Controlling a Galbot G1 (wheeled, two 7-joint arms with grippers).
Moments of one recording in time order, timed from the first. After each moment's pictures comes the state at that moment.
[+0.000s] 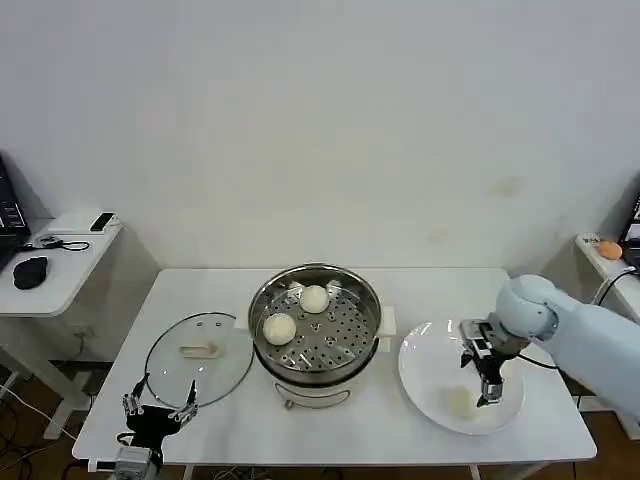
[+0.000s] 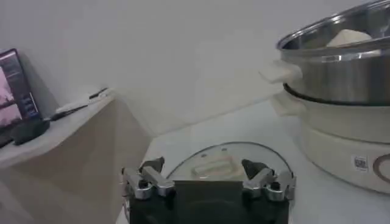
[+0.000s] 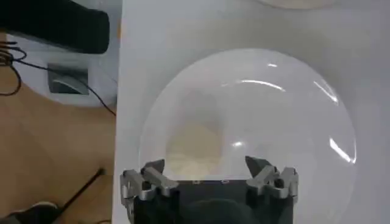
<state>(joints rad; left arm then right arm) 1.67 -1.45 -0.74 -2.07 0.17 0.19 0.09 -0.18 0.54 -0.66 1.60 -0.21 -0.44 -1.33</state>
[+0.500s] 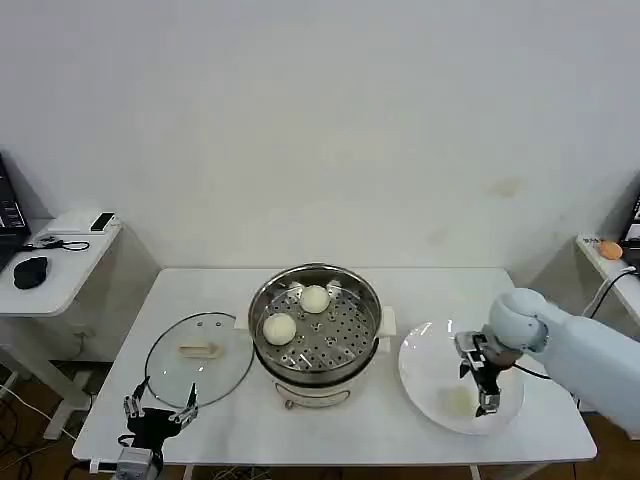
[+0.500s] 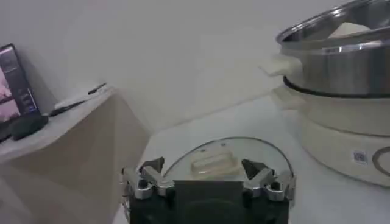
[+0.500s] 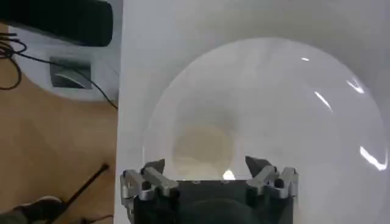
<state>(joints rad) 1.67 -1.45 -0.74 -2.05 0.17 0.19 0.09 -0.23 0.56 -0.65 1.57 -0.24 -0.44 -1.32</state>
